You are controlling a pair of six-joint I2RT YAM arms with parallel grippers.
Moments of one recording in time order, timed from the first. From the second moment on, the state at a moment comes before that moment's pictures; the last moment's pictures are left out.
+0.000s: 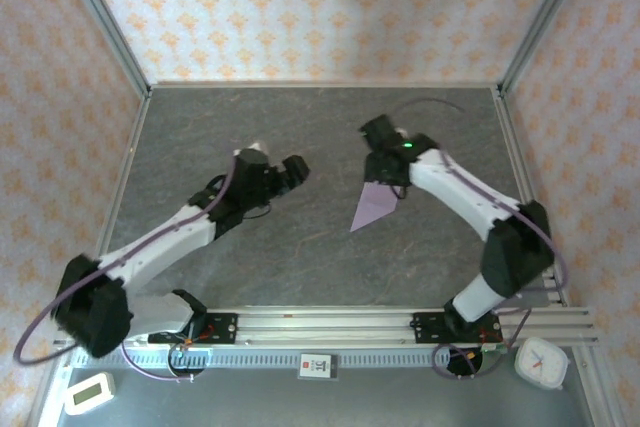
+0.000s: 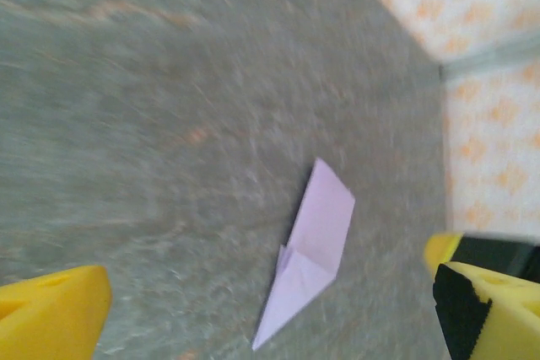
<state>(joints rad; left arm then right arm) -0.57 1.27 0.84 -0.18 0.00 -1.00 0.51 1.55 1.27 -0.87 0.20 0.60</state>
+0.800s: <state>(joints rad) -0.84 2.03 1.36 -0.07 0.29 -0.83 0.03 1.40 0.78 -0.44 -0.38 0.81</state>
